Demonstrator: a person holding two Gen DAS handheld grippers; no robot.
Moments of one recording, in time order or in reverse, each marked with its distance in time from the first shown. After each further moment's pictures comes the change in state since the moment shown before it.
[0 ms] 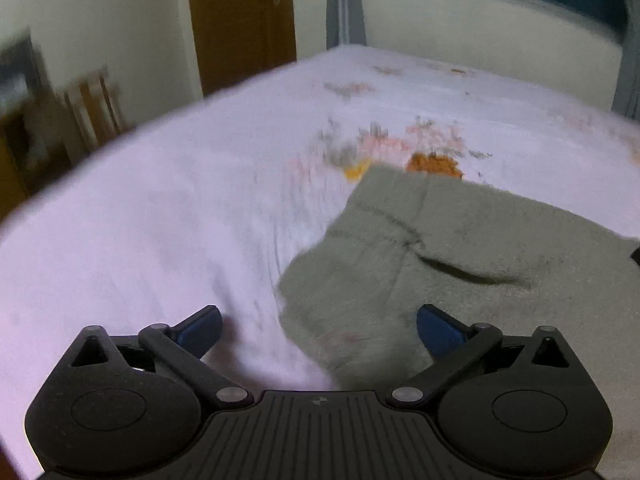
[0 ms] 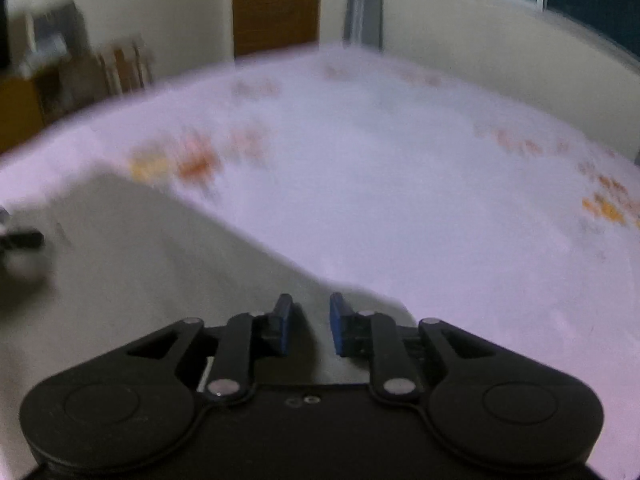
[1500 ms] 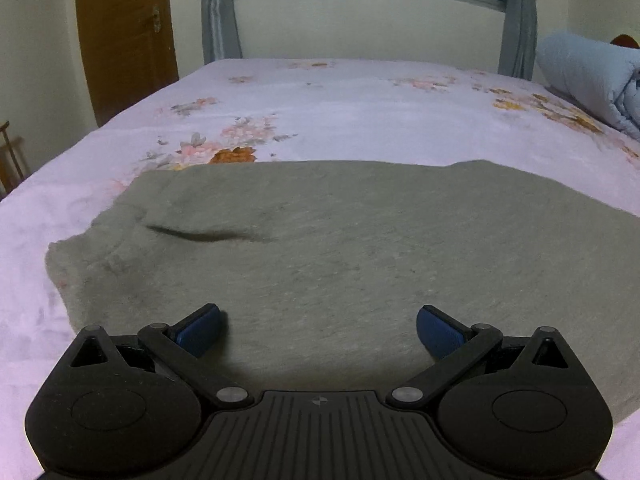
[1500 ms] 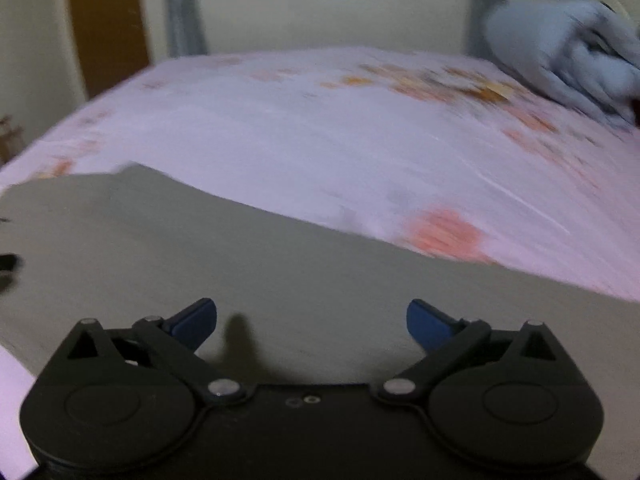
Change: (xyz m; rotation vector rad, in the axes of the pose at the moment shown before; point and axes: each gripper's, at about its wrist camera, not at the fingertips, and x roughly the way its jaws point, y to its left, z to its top) left arm -0.056 -0.124 -0.039 0.260 -0.037 -0.209; right arm -0.189 -0.140 -0.184 0.422 -0.001 -0.313
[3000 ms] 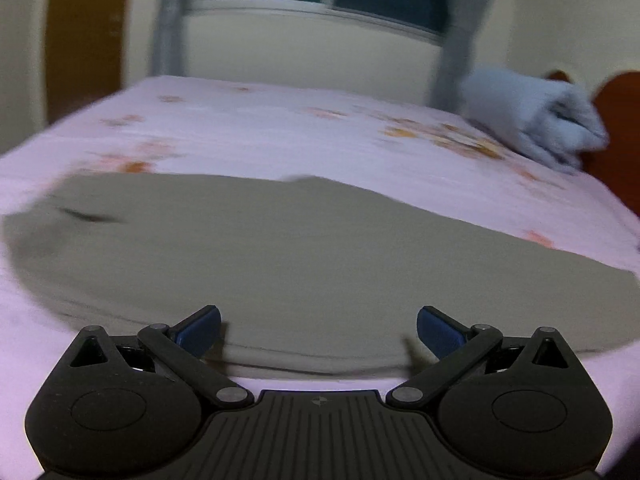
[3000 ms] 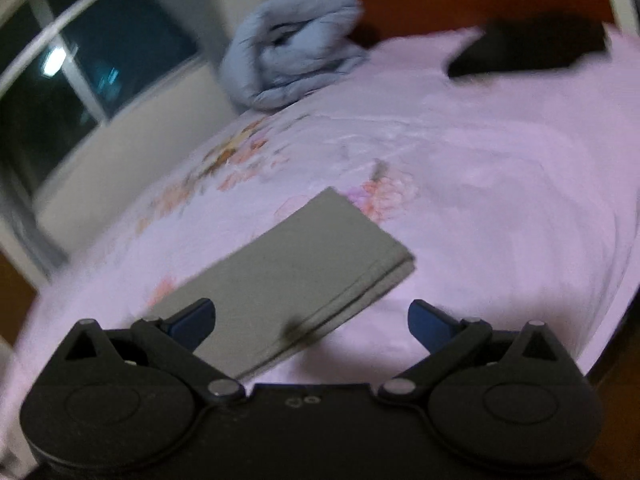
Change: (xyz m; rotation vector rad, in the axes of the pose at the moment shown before) left arm -0.095 -0.109 -0.023 -0.036 -0.068 -0.253; right arm -0.152 -0.181 -0.144 0.836 -0.327 -0.099
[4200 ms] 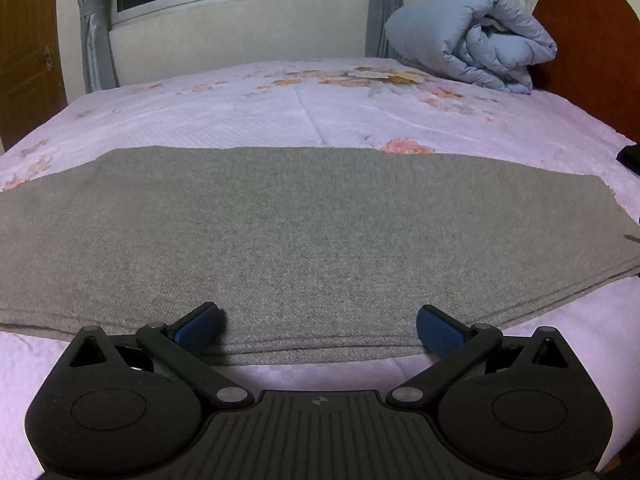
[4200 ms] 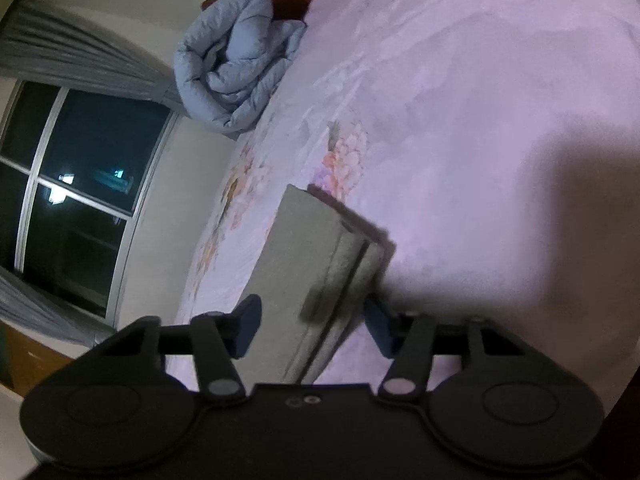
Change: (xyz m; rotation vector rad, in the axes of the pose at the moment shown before) left arm 0.047 -0.209 -0.047 0.176 0.065 0.026; right arm 0.052 -0.064 0.003 0.400 0.075 0.210
